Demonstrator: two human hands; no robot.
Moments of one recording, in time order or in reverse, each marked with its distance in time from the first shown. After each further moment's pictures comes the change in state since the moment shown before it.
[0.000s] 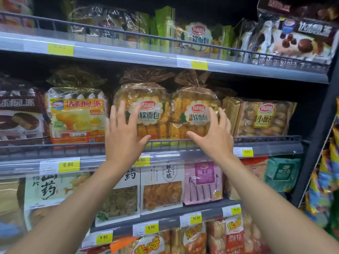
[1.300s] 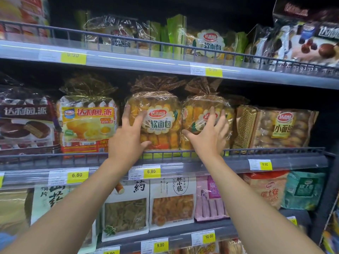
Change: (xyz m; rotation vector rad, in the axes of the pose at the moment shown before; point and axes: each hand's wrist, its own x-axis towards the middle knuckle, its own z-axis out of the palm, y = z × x) left_hand 0.033 -0.030 0.010 0.066 -0.089 -0.036; right_hand 0.029 -0.060 0.050 0.077 0.107 0.173
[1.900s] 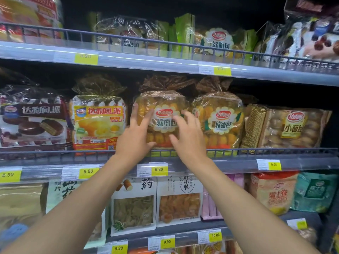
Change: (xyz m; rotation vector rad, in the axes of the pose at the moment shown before) left_hand 0.003 -0.007 -0.003 -0.030 -0.111 0.023; right_hand -0.042 -0.052 -0.006 0.109 -0.087 -0.525
